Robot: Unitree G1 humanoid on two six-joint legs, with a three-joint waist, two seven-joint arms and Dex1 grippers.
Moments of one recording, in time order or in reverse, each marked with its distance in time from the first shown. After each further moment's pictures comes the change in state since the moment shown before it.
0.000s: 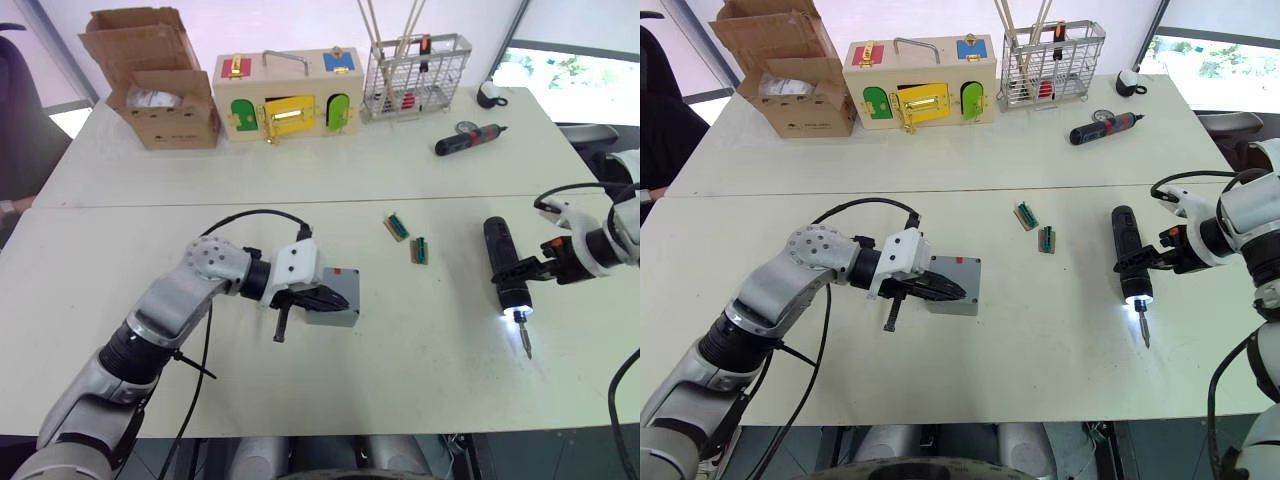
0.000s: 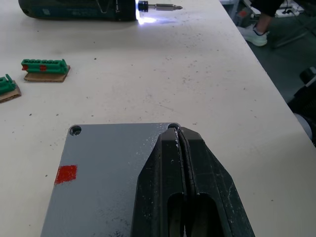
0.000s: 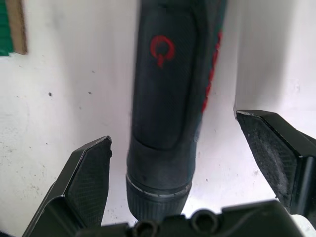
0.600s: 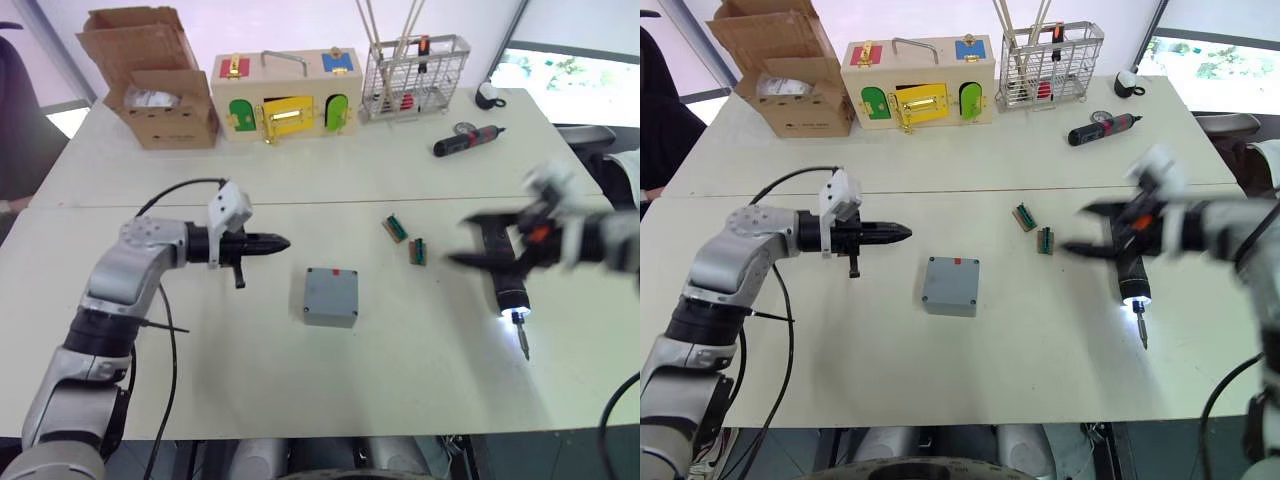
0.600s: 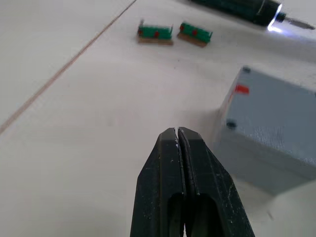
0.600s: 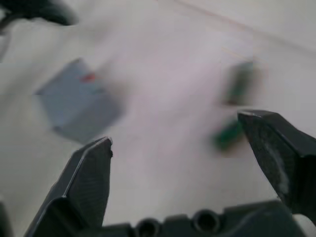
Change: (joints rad) left arm 0.061 0.068 0.283 0.275 -0.060 0.071 0.081; right arm 0.705 0.247 -0.704 -1.012 0.290 -0.259 -0.198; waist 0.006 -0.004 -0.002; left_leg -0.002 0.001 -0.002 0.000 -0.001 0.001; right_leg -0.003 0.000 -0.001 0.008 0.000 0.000
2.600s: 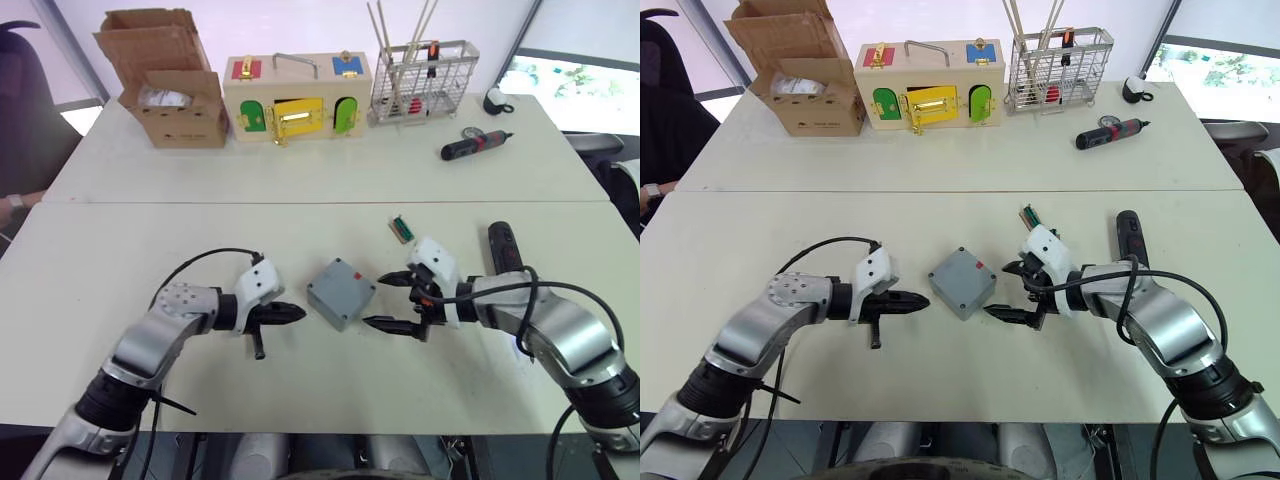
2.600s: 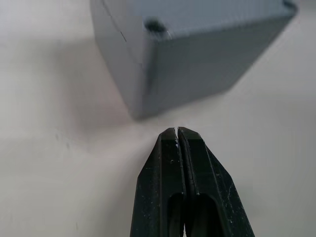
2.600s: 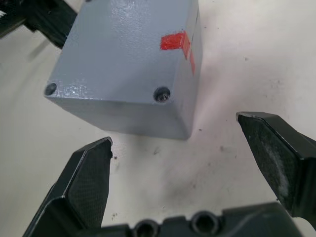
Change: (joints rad) left arm 0.204 -0.065 -0.164 -0.261 0.095 0.059 0.138; right arm -0.096 0.077 0.456 0.040 -0.077 -0.184 -0.209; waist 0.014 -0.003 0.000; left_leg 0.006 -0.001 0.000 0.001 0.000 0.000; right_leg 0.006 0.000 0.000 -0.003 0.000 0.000
